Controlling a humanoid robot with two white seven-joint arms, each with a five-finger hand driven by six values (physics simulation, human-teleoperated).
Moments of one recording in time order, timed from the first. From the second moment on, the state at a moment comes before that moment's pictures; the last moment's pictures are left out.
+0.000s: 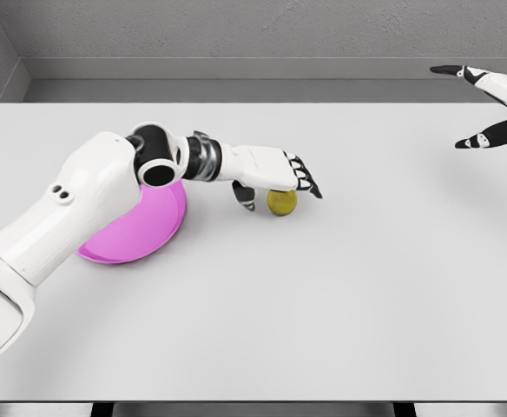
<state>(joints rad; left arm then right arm) -0.98 0.23 -0.98 -1.06 -0.62 -0.61 -0.52 -0.63 -0.70 0.22 -1.05 0.08 -0.61 0.61</state>
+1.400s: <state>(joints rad) -0.98 0.18 -1.03 -1.00 -0.67 -0.61 -0.52 -0.64 -0.71 0.22 -1.05 0.09 -0.61 0.61</state>
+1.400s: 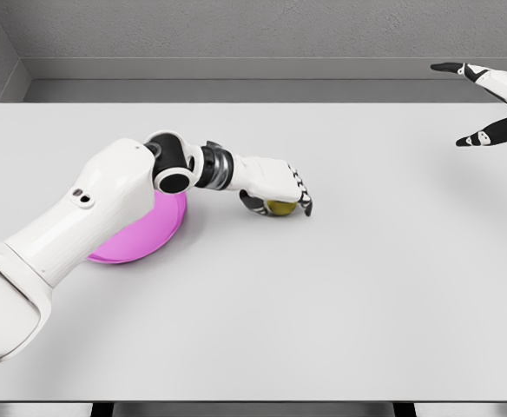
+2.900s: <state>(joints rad) -0.90 0.80 -0.97 -1.28 -0.31 -0.61 -0.52 -0.66 -0.70 0.23 -1.05 0.09 -0.61 0.61</state>
